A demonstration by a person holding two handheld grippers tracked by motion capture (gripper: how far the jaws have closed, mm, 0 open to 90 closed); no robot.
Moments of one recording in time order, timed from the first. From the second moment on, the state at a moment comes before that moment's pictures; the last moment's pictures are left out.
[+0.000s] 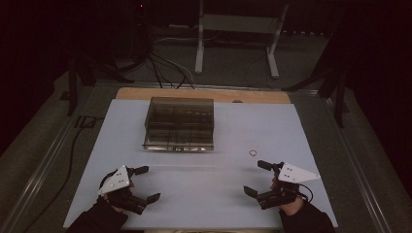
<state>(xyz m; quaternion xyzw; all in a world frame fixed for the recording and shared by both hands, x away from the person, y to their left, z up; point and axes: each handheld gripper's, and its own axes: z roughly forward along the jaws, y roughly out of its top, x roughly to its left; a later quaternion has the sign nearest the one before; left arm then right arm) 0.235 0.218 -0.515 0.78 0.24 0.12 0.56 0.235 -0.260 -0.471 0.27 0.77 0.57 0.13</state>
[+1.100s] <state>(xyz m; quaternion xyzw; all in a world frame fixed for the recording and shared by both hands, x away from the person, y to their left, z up) 0.235 0.217 -0.515 0.78 0.24 0.10 0.57 0.272 -0.268 -0.444 0.30 0.75 0.56 0.19</state>
